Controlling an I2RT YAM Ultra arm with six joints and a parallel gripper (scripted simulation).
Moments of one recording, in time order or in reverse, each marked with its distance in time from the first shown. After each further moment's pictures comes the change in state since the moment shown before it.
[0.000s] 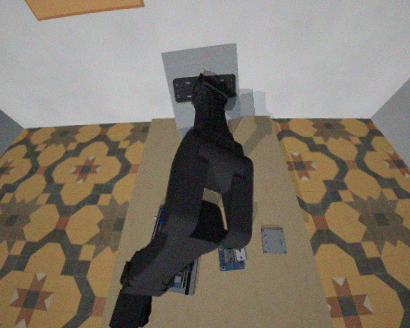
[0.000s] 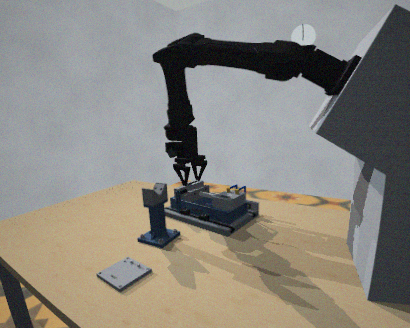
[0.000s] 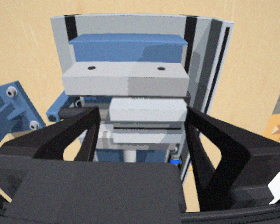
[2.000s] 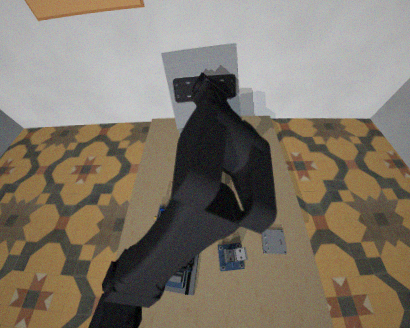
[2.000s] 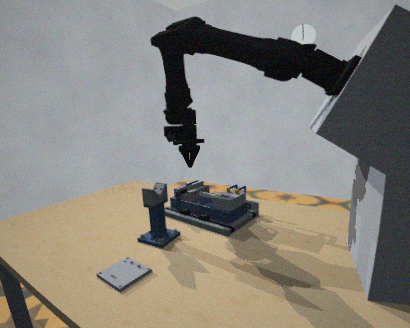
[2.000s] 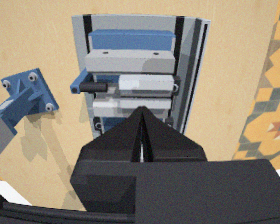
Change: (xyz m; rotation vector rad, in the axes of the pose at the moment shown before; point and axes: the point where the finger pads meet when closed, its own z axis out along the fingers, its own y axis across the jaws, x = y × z) arm -0.003 0.000 -0.060 -0.002 -0.005 -0.007
